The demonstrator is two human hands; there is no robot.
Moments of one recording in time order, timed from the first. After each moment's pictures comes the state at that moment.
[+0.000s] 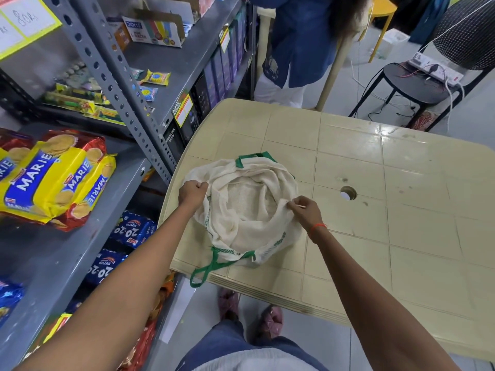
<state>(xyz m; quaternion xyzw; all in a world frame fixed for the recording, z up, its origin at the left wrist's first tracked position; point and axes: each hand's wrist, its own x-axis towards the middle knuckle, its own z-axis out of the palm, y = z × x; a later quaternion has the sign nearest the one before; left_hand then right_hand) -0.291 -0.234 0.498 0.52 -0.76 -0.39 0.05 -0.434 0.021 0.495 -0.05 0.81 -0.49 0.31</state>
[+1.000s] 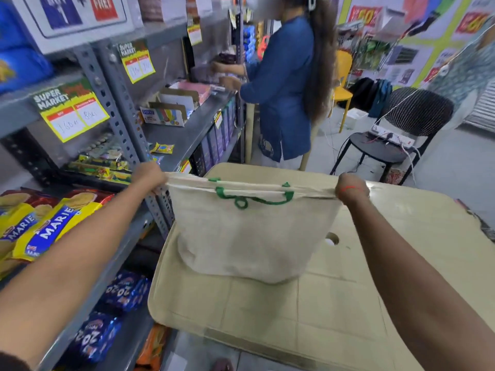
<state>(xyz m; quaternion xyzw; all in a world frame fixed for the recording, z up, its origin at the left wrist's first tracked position) -0.305 -0.323 0.688 0.51 -0.86 -0.07 -0.01 -0.548 0.047 0.678 -0.11 0.99 -0.11 0.02</state>
